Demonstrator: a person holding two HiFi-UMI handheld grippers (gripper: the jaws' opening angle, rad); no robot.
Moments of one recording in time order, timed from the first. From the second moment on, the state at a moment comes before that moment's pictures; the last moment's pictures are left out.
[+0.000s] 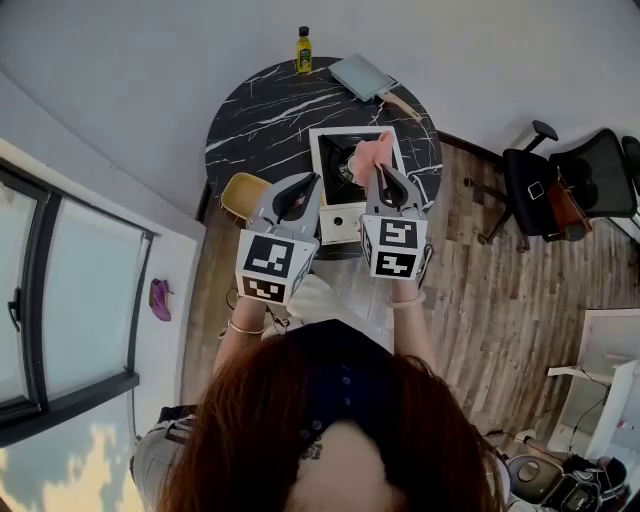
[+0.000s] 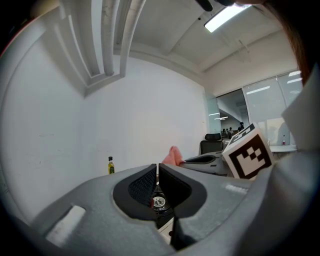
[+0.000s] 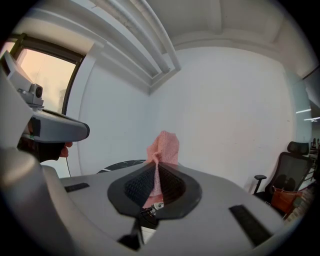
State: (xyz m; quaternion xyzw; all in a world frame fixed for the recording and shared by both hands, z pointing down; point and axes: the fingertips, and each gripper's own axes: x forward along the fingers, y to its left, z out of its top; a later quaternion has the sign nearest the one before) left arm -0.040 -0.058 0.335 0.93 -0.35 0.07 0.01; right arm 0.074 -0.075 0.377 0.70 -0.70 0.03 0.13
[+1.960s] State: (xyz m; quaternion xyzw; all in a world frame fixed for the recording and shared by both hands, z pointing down) left arm 0.018 -0.002 0.304 0.94 -0.35 0.06 -0.01; right arm 0.119 0.025 0.313 0.71 -0.70 -0.02 0.06
